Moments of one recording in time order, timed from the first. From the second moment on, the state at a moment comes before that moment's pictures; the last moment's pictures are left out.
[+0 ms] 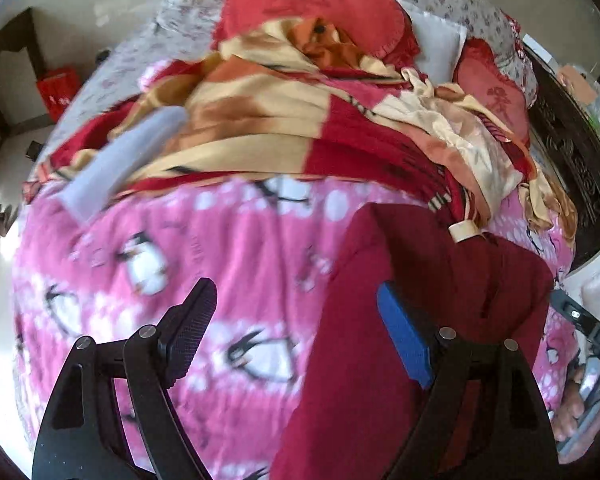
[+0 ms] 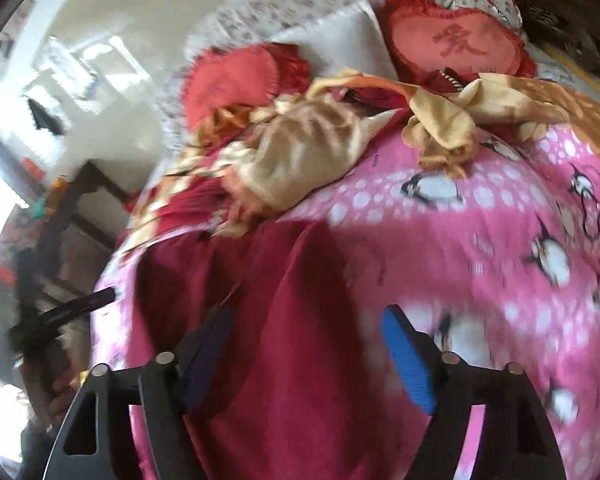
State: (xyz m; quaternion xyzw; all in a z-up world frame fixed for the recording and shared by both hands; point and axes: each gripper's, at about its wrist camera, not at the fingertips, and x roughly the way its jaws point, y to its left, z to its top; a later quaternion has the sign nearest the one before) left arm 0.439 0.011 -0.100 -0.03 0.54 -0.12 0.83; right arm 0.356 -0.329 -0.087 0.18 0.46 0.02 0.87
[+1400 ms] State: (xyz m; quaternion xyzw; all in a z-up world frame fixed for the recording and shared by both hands) left arm 0.135 0.139 -0.142 -0.03 0.57 -0.05 0.82; right arm 0.058 -0.291 -0.095 0.24 0.41 0.04 0.88
